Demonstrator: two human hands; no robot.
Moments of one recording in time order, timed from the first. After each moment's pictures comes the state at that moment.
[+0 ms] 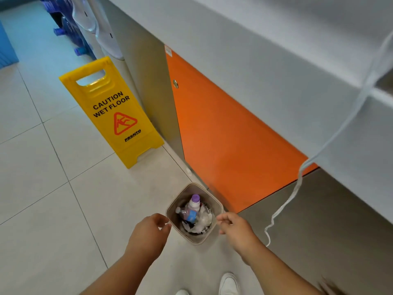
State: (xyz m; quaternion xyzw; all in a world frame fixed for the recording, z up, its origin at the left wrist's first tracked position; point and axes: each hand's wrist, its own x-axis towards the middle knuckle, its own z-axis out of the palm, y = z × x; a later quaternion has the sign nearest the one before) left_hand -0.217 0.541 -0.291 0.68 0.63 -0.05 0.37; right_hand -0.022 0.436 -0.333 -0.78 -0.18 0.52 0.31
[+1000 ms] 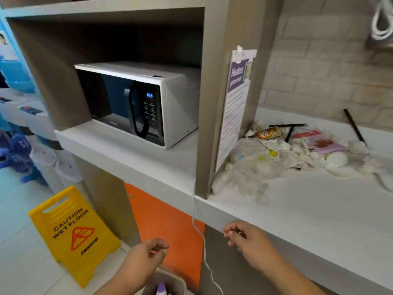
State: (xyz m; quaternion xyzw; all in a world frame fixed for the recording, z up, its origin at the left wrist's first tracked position) left_hand -0.168 0.510 -0.017 0.83 0.35 0.04 0.43; right_hand 0.018 0.312 0.005 -0.82 -0.26 0.26 0.44
